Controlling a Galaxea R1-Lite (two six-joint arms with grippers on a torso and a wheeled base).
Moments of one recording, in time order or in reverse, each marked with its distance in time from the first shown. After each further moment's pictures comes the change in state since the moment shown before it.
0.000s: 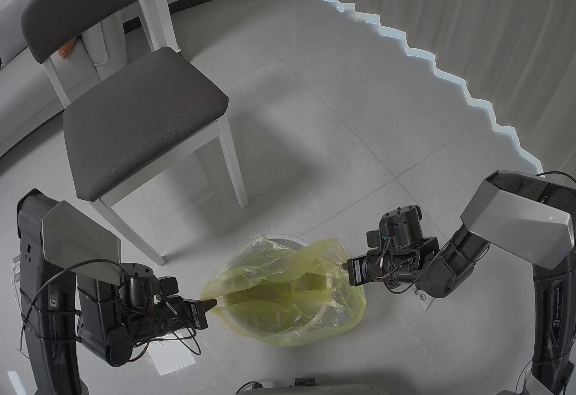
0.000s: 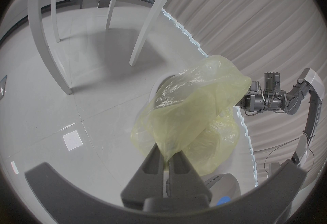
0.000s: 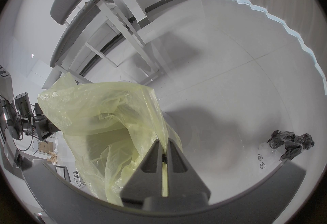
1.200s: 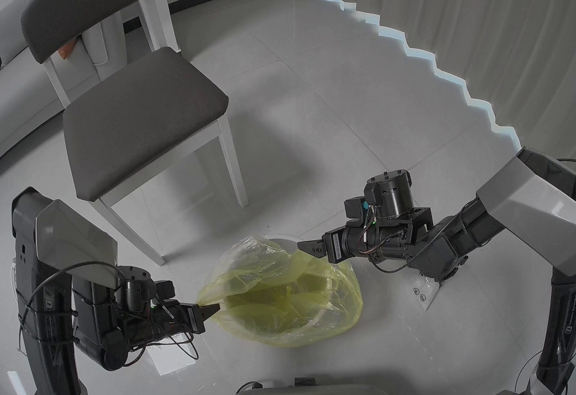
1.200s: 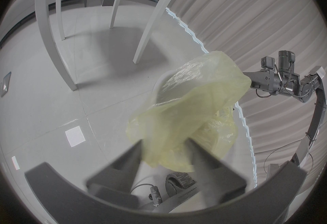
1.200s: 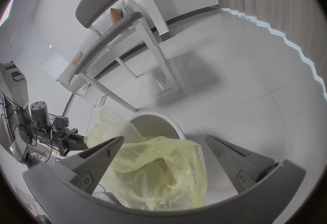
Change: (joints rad) left arm -0.012 -0.033 0.056 0.000 0.033 -0.023; right arm 0.086 -0.119 -0.154 0.147 0.011 -0.066
